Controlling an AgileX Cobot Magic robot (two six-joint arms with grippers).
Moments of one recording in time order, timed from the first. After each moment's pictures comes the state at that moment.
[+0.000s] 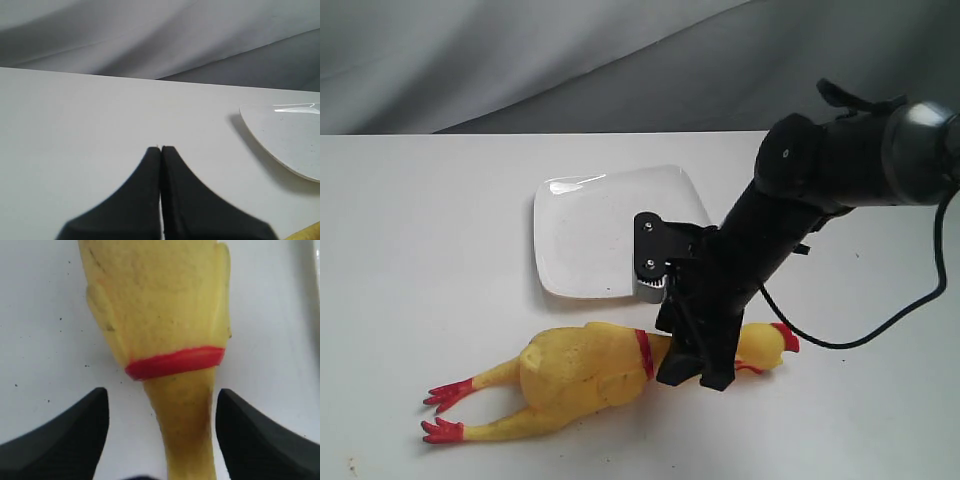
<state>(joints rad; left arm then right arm) 0.16 0.00 0.00 -0.05 0.29 -0.02 0.51 1.94 -1.17 0.59 0.86 -1.42</state>
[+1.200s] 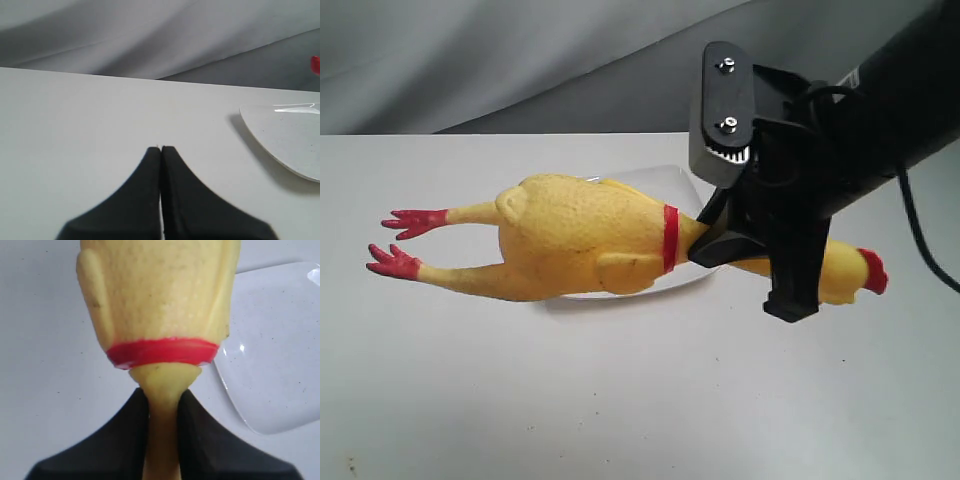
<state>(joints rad) 0.16 0.00 0.00 -0.05 0.29 -0.02 0.51 1.45 -1.17 0.46 0.97 -1.17</state>
